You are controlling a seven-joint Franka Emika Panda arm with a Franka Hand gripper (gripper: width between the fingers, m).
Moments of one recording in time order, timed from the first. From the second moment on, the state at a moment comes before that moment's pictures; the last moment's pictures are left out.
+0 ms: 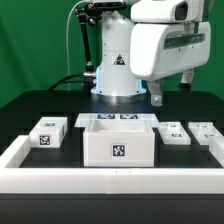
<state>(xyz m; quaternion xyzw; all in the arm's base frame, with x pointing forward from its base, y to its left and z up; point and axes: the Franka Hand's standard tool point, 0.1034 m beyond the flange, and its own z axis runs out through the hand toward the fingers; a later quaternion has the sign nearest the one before) 0.565 0.056 0.115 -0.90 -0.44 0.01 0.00</state>
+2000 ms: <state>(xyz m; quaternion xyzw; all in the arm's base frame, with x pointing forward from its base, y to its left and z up) 0.543 0.023 0.095 -0.76 -0.65 0.02 0.00</state>
